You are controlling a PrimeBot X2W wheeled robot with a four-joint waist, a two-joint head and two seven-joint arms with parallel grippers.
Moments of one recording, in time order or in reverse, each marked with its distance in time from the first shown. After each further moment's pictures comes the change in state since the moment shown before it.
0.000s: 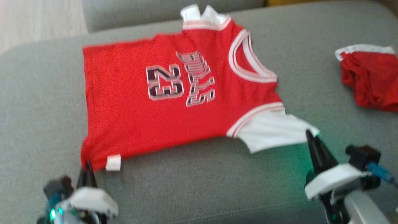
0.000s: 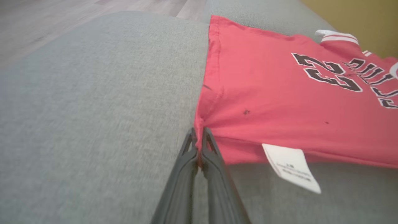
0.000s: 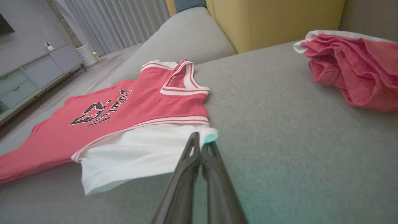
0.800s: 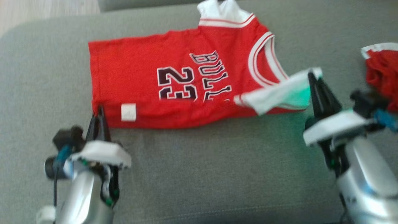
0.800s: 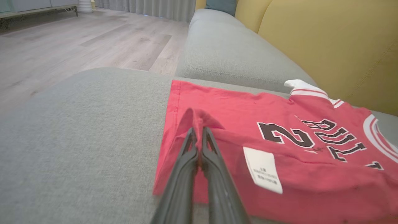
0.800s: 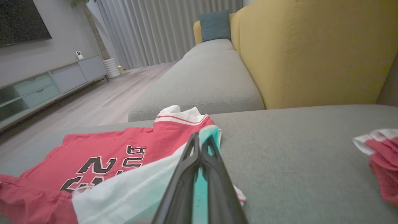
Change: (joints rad) left arm -0.134 0.005 -0.126 -0.121 0.010 0.022 0.000; right arm -0.194 0.024 -0.031 -0.057 -0.077 0.000 0.054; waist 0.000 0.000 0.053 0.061
